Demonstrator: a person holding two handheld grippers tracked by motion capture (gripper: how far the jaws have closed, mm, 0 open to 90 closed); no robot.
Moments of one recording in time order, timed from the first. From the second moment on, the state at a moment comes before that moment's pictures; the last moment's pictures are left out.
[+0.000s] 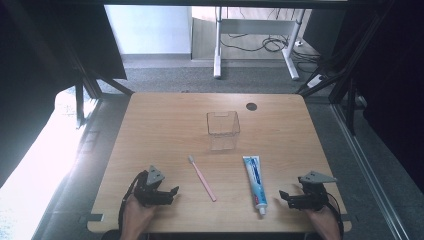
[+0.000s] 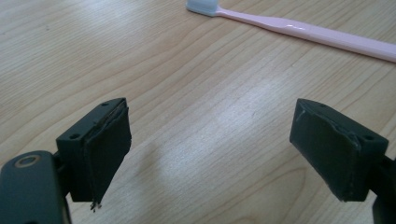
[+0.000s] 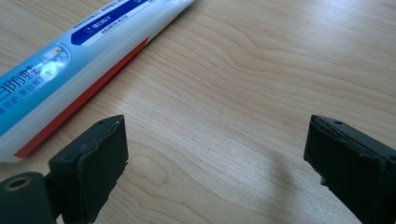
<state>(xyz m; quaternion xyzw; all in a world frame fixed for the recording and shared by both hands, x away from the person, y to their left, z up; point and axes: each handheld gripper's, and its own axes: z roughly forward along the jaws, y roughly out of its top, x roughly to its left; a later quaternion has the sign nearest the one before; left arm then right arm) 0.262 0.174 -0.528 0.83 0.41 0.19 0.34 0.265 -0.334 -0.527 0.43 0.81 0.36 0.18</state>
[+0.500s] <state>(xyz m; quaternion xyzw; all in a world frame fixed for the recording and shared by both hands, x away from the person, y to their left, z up) 0.263 0.173 -0.524 0.83 0.41 0.16 0.34 0.265 -0.333 -0.528 0.43 0.81 0.36 0.18</state>
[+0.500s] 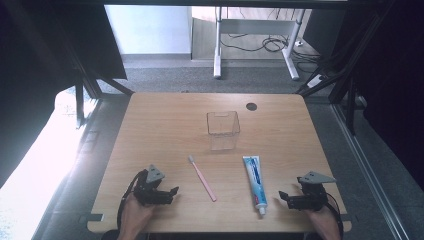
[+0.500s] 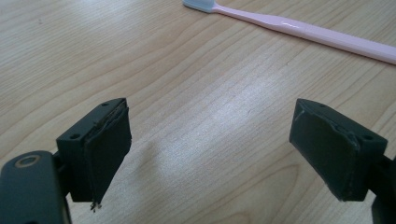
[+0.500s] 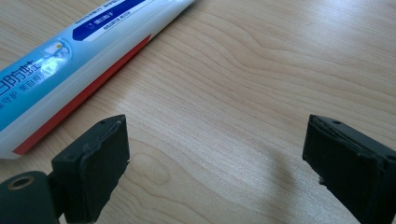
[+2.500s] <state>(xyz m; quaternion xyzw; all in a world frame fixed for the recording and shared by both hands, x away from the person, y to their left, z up) 0.269 0.132 -0.501 0.86 0.34 0.10 0.36 0.264 -0.334 -0.527 0.43 0.81 0.36 0.19</state>
